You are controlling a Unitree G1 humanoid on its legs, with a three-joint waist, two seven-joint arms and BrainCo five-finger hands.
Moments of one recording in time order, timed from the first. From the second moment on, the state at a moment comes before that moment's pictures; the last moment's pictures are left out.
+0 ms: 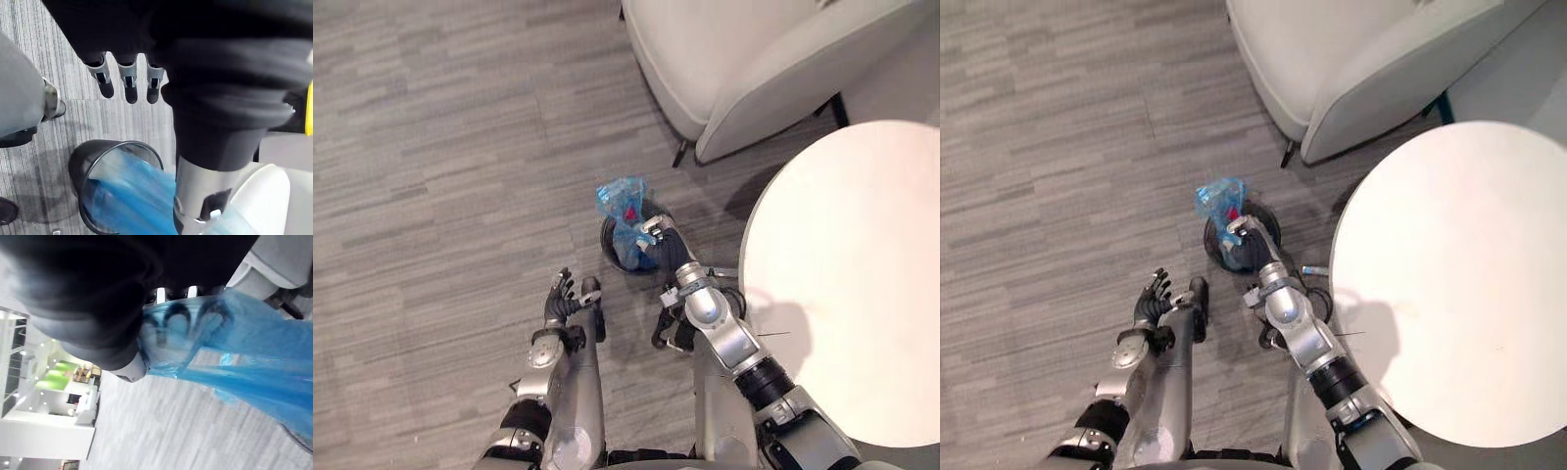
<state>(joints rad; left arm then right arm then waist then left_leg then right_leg) -0.11 0.11 -0.04 0.65 -0.26 -0.21 0.11 -0.33 -0.08 0.44 0.15 -0.24 -0.13 -0.16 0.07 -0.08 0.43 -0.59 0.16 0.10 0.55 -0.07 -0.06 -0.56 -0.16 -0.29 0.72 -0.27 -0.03</state>
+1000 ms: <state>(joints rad) 0.14 0.16 -0.15 0.34 -0.10 -0.20 0.04 -0.20 -0.15 0.45 0.16 0.01 -0.15 0.07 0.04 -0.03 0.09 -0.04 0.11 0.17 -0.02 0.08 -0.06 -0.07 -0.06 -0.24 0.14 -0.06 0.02</state>
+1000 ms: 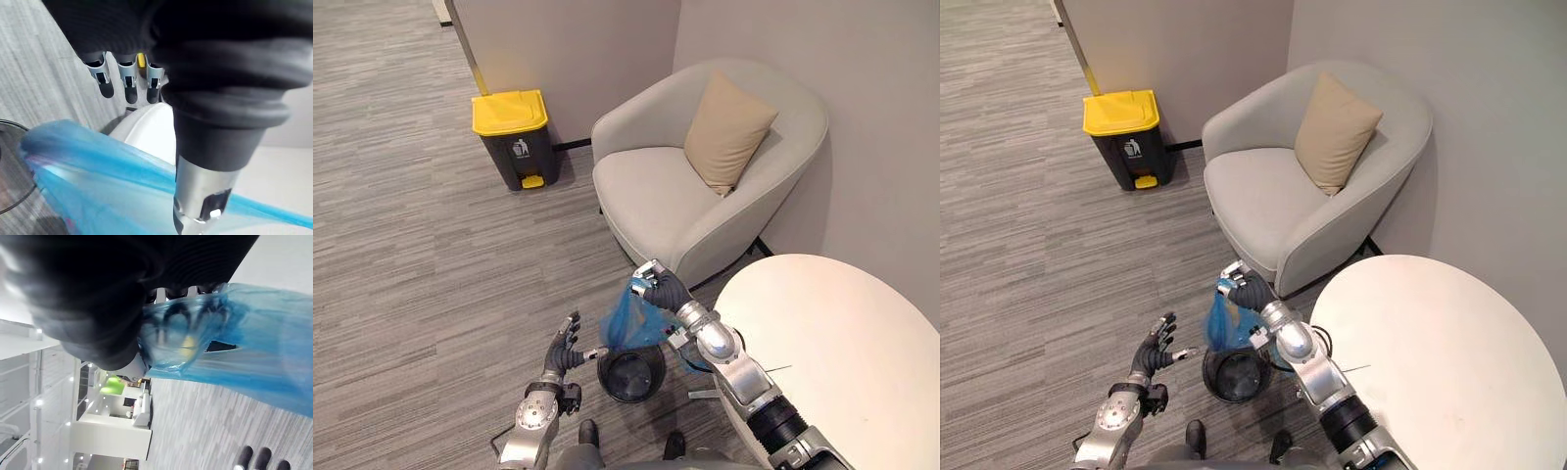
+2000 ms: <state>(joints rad) 0.06 0.21 -0.32 0.29 0.33 -0.23 0.11 -0.33 -0.20 0.55 0.05 0.28 -0.15 0.14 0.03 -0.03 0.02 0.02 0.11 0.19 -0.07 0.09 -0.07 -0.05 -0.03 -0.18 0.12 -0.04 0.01</state>
